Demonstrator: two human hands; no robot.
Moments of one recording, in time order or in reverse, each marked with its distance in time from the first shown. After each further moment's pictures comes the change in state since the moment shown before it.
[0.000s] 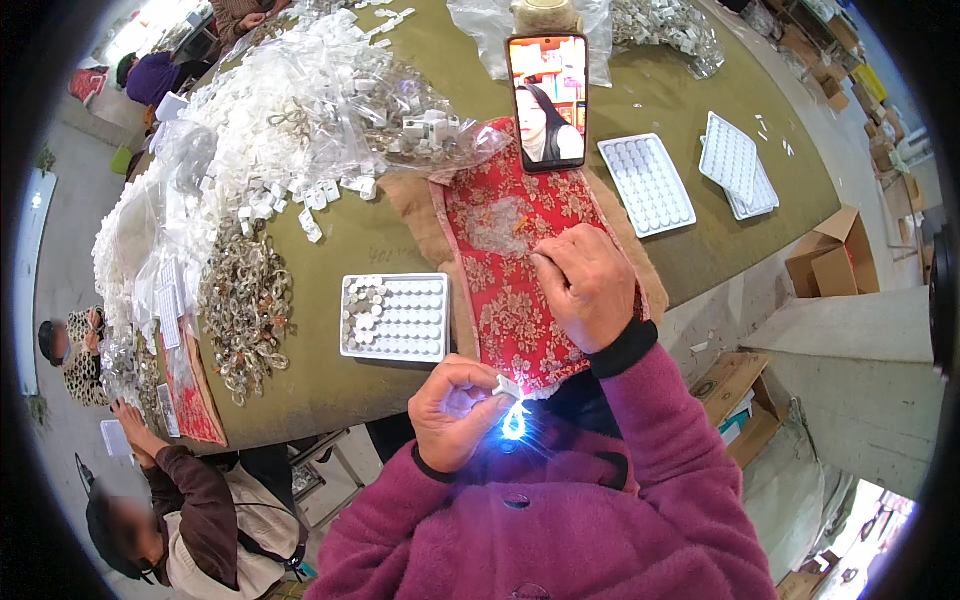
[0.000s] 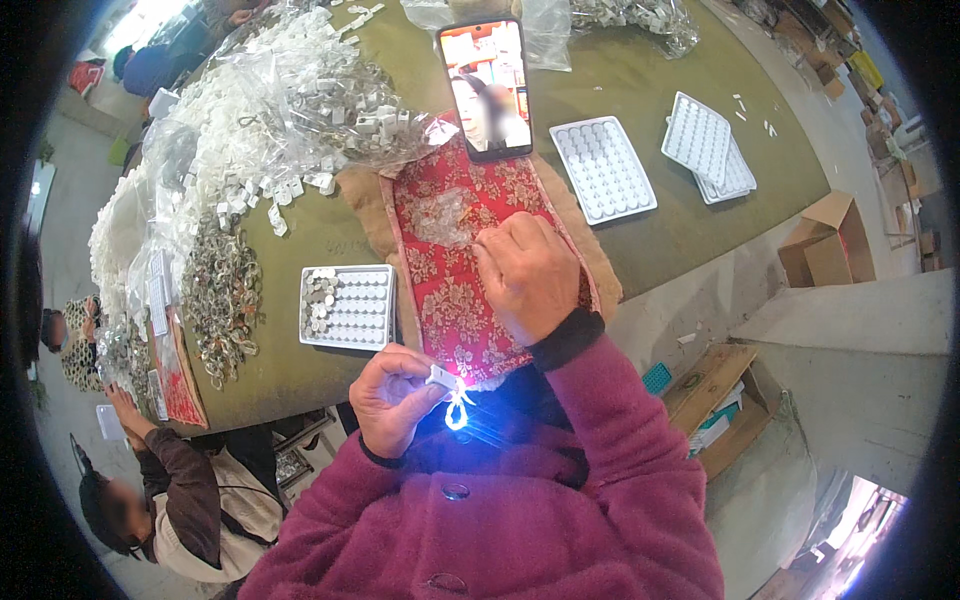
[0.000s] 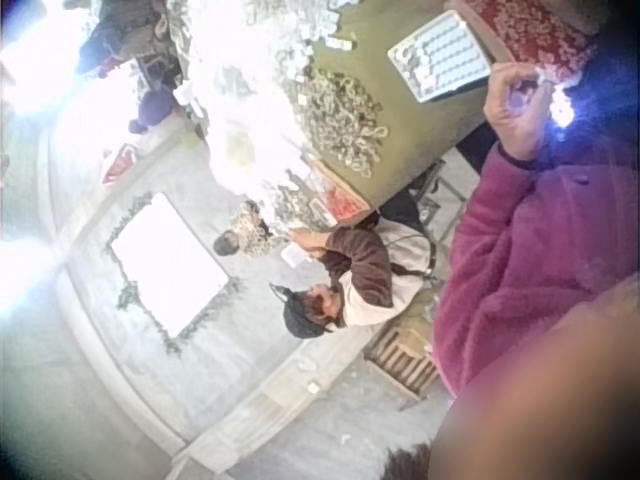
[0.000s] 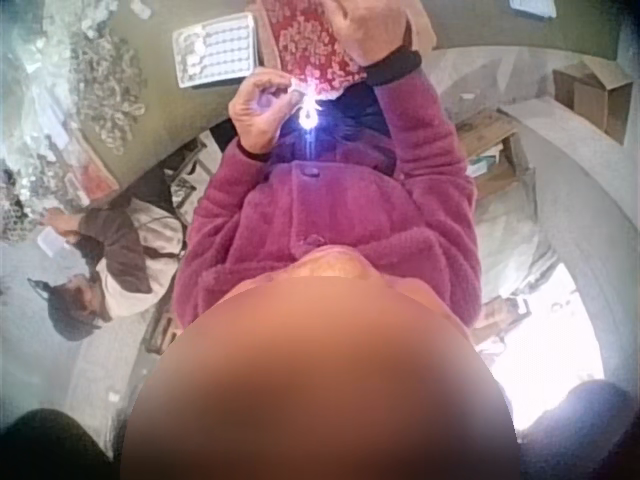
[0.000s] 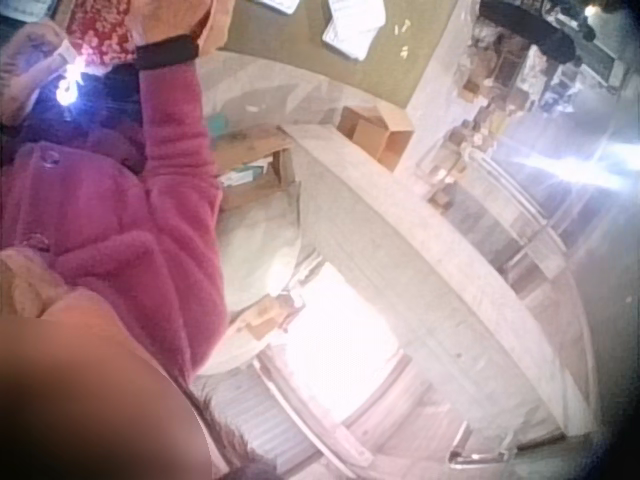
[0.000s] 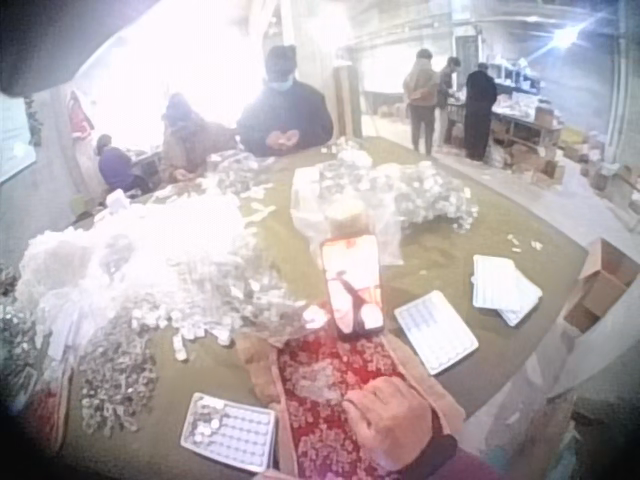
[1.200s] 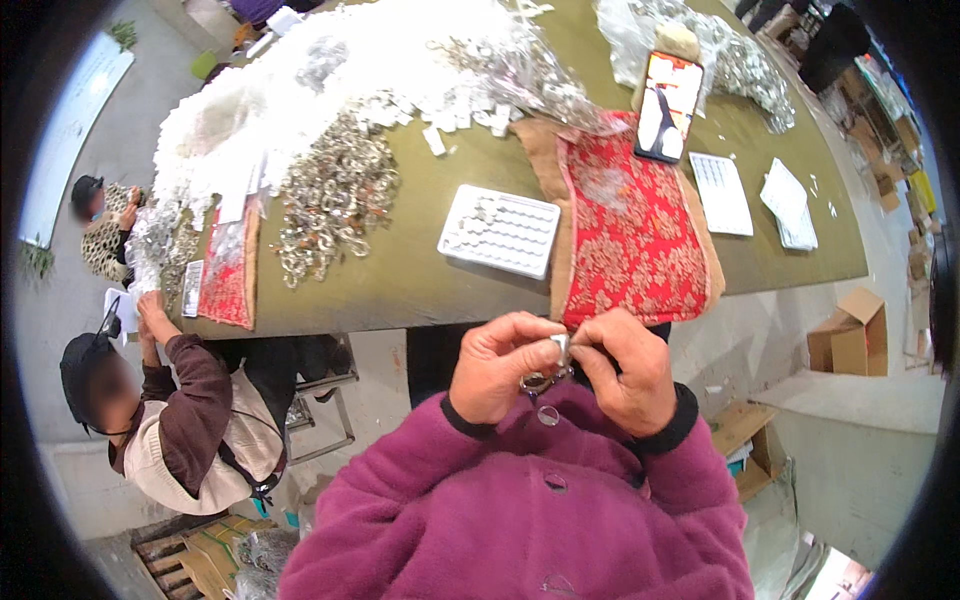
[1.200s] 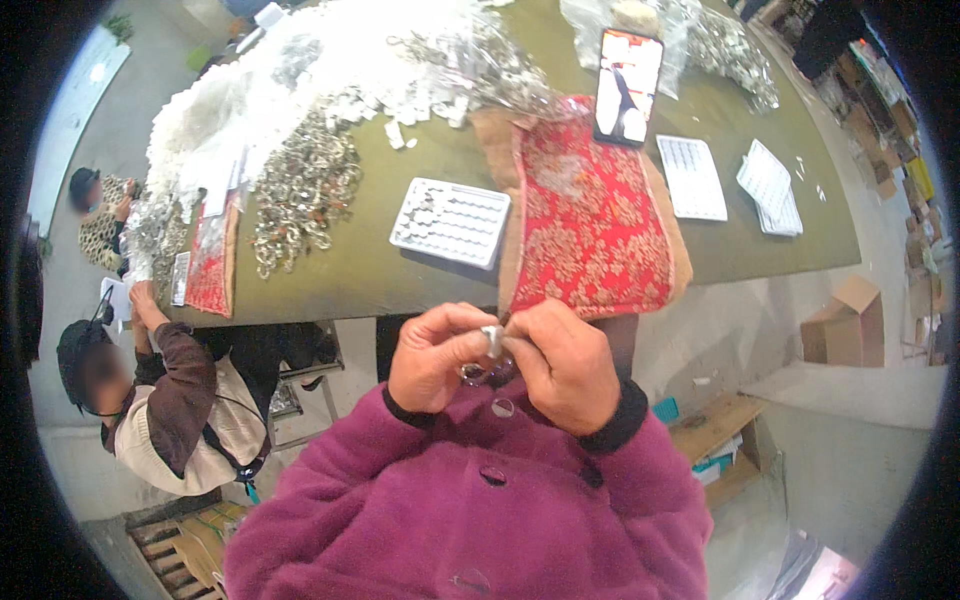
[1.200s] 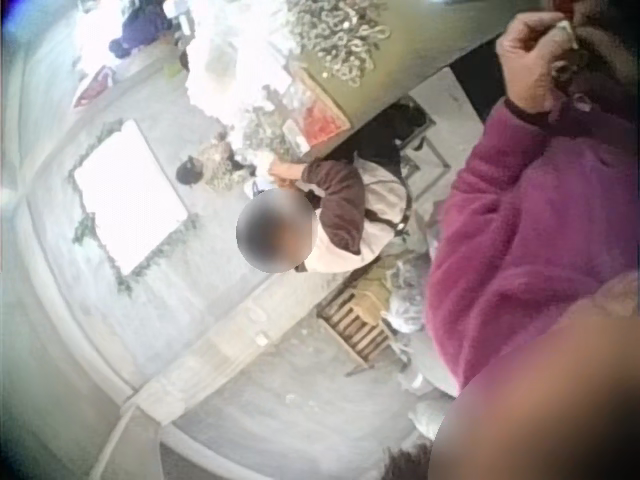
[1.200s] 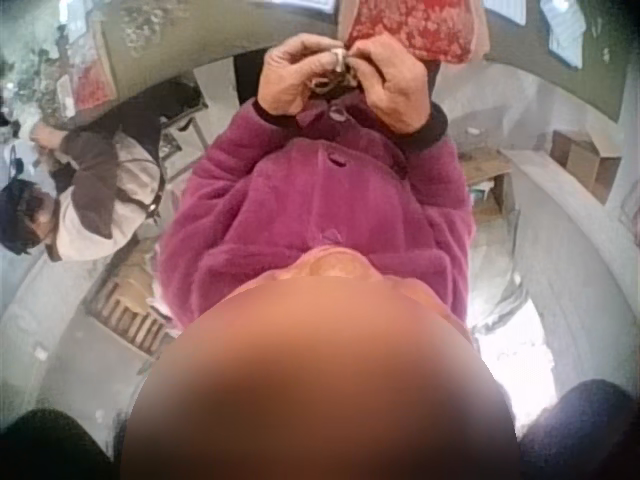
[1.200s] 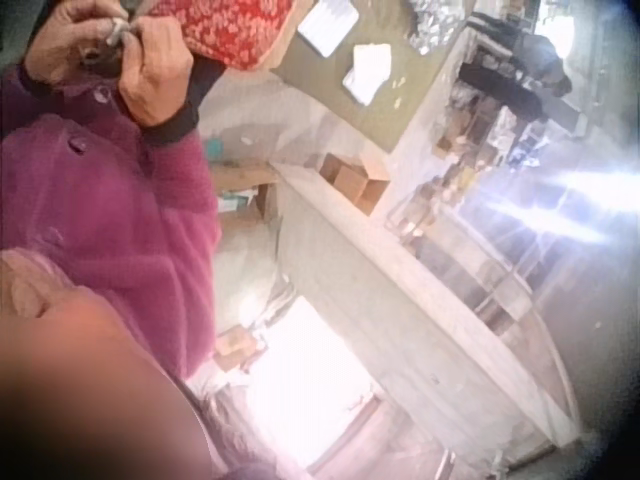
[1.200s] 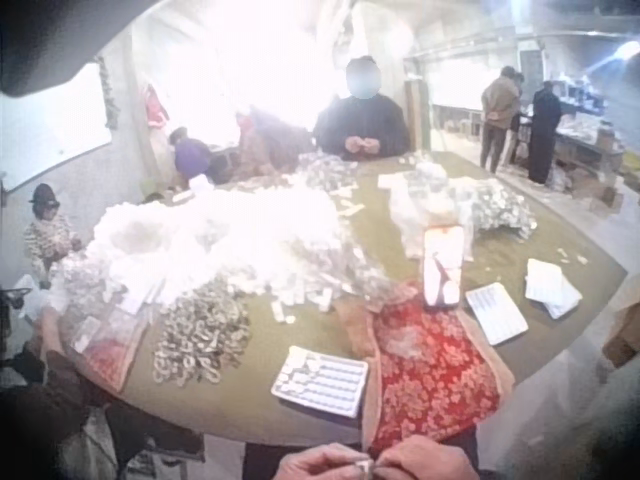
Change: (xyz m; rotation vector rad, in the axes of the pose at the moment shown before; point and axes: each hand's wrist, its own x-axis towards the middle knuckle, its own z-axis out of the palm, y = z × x) left_hand -0.056 0.030 -0.017 -0.417 0.057 -0.199; right_hand -0.076 -0.120 -0.050 0.534 -0.291 -0.061
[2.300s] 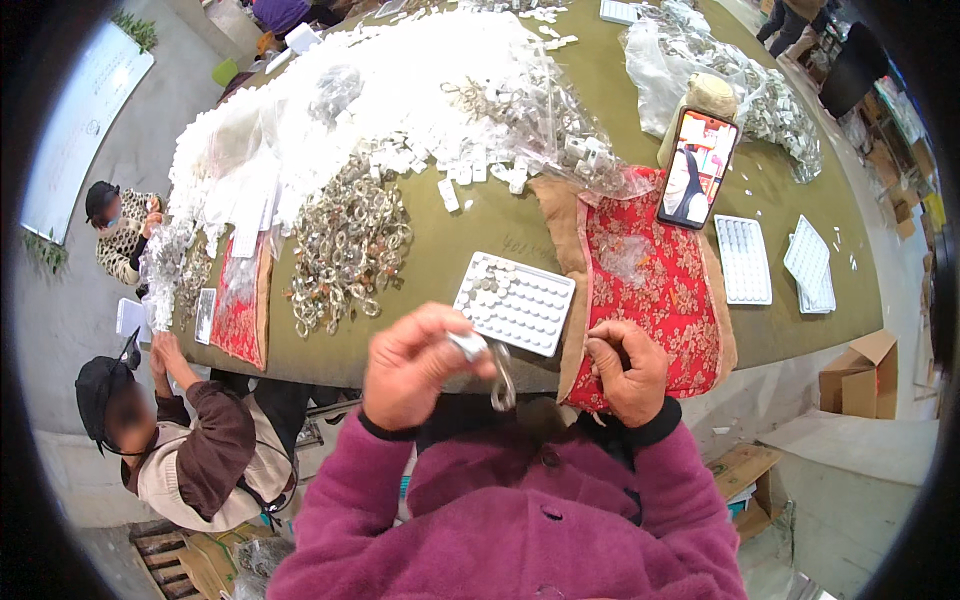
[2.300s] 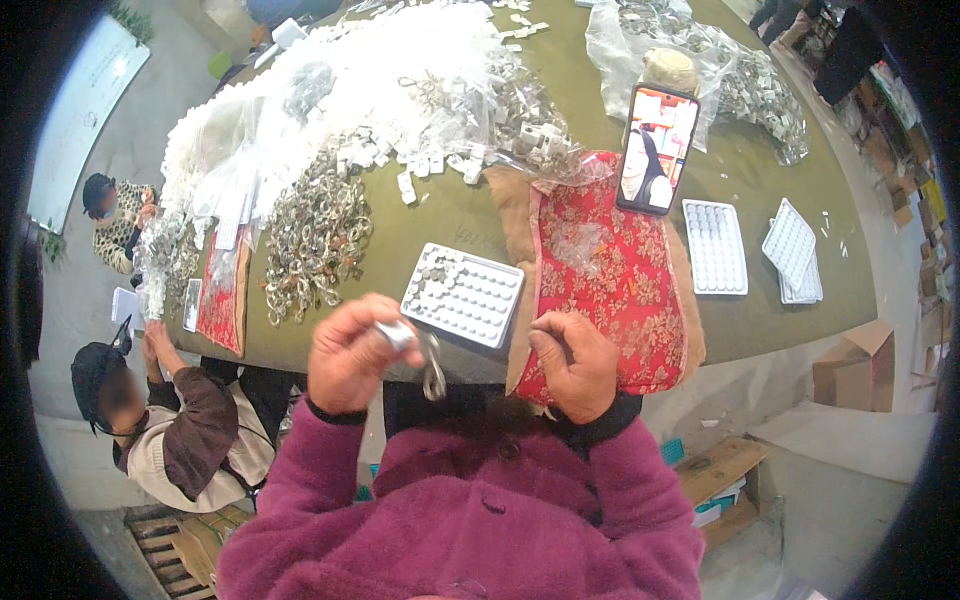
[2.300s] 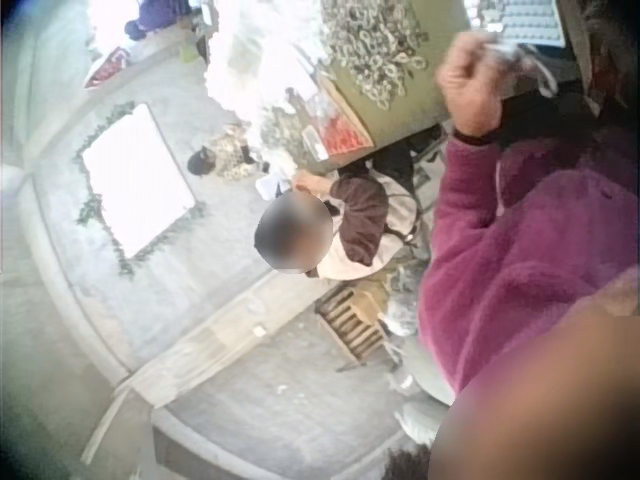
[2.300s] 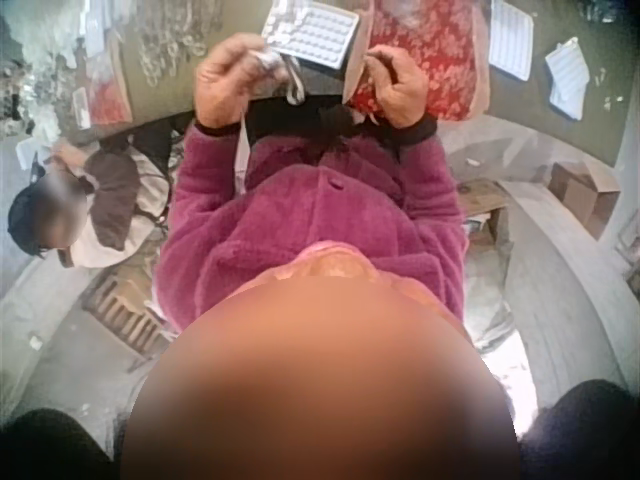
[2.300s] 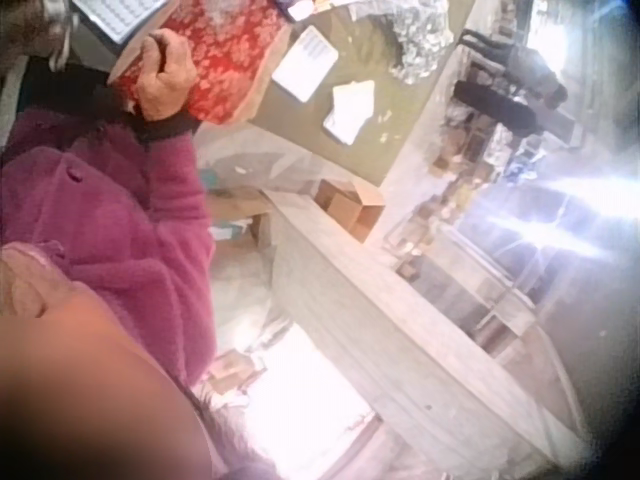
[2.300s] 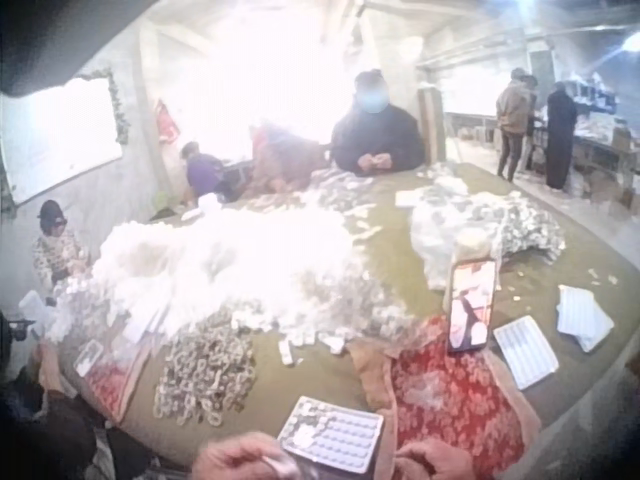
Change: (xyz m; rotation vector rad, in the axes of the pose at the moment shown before) left_hand 0.041 0.100 -0.044 0.204 0.021 0.206; right_hand 0.042 0.089 0.021 0.171 0.164 0.230
